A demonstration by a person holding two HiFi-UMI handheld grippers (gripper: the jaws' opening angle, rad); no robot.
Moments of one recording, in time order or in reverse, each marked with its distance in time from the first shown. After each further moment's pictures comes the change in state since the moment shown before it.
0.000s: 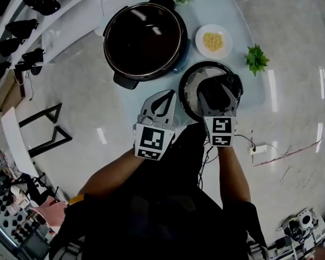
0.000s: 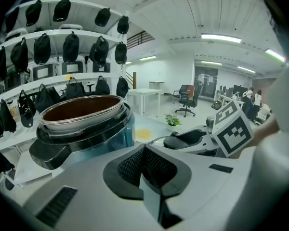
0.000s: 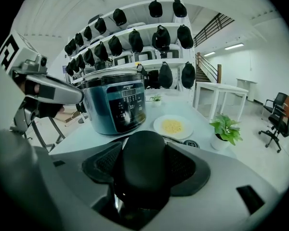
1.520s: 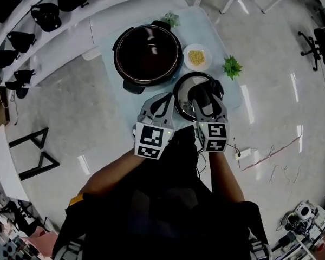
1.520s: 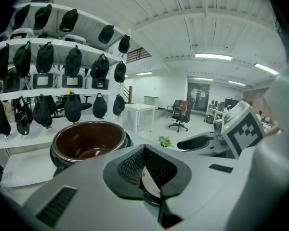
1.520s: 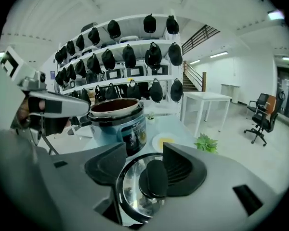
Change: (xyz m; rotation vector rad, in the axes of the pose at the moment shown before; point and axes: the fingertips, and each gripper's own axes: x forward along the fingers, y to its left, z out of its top) left arm -0.065 0.006 0.065 -0.024 -0.171 -0.085; right arm -0.083 0.033 0.077 0.085 -0.073 -0.138
